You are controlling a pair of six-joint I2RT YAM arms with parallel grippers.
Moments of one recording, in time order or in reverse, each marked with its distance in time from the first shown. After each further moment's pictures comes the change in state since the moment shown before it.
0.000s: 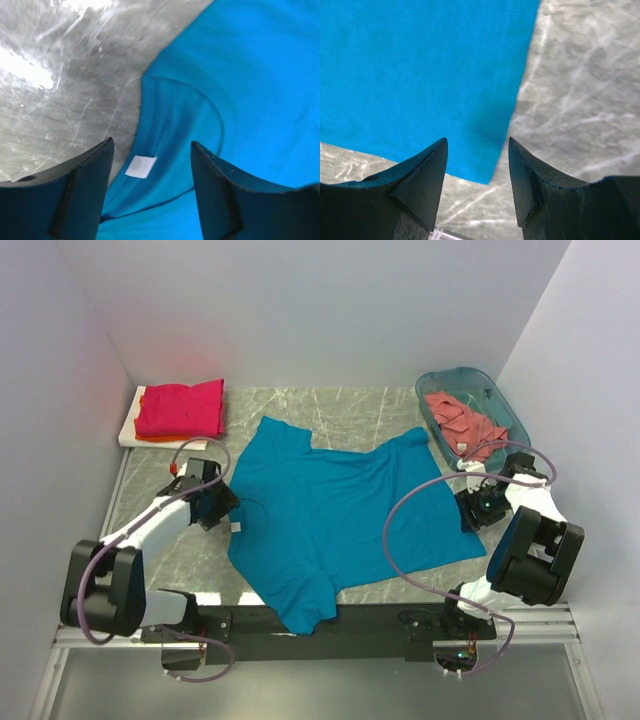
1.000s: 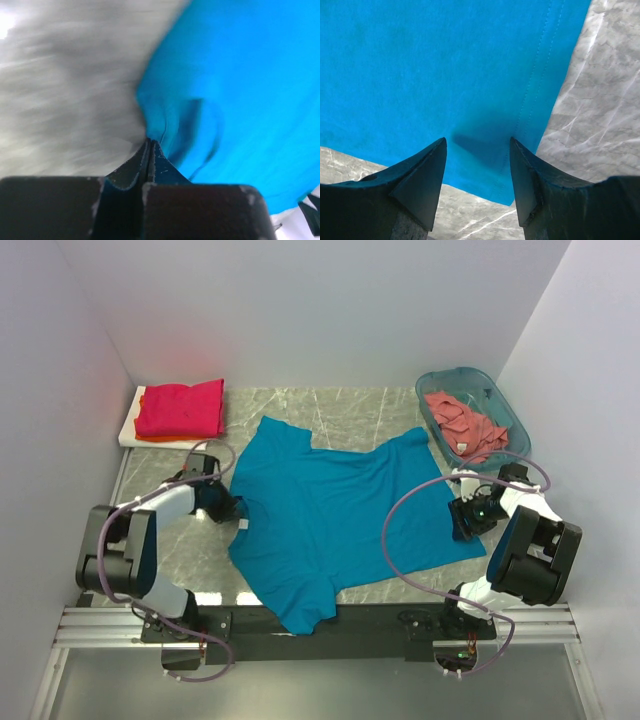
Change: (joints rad) left arm 0.055 0.233 0.050 0.081 0.267 0.043; right arm -0.002 0.000 -0.109 0.077 -0.066 0.009
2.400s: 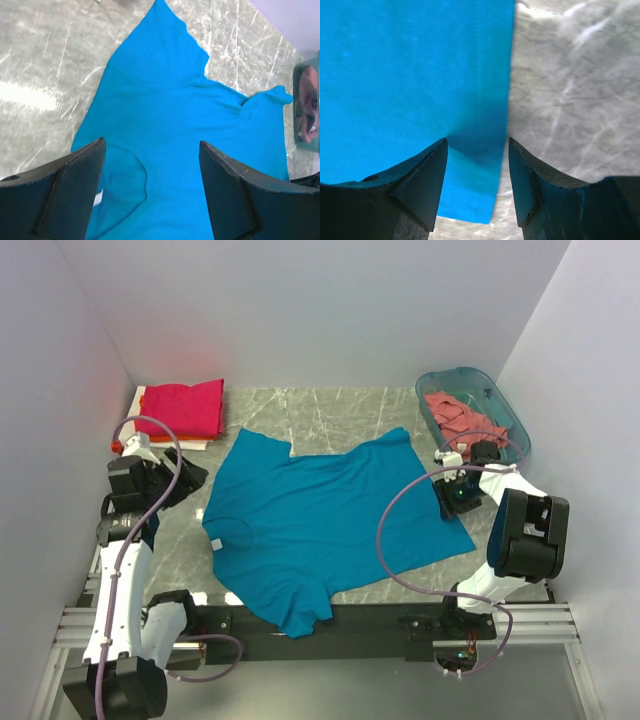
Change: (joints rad) left arm 0.303 -0.702 0.036 -0.164 0.092 0.297; right arm 0.219 0.127 0.114 0.126 0.150 0.256
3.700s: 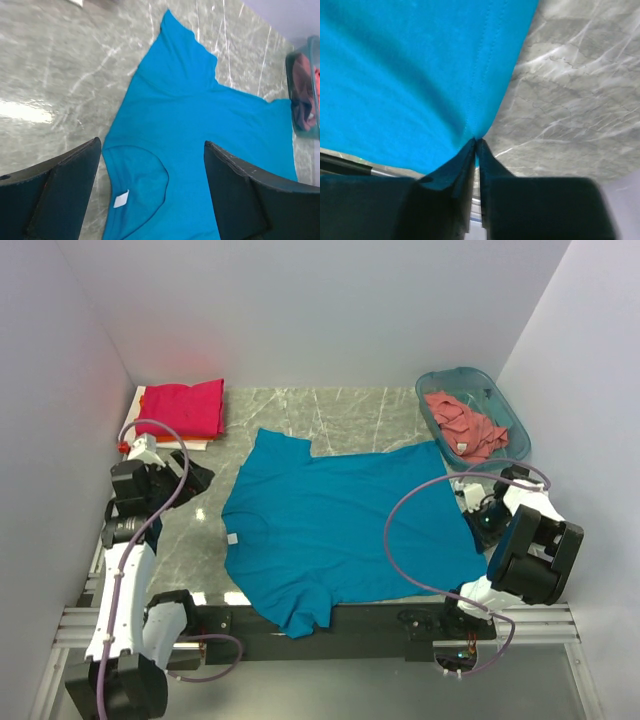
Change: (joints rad) left arm 0.004 -0.023 -0.086 0.131 0.063 0.040; right arm -0.236 -0.121 -0.082 -0.290 0.122 -0.282
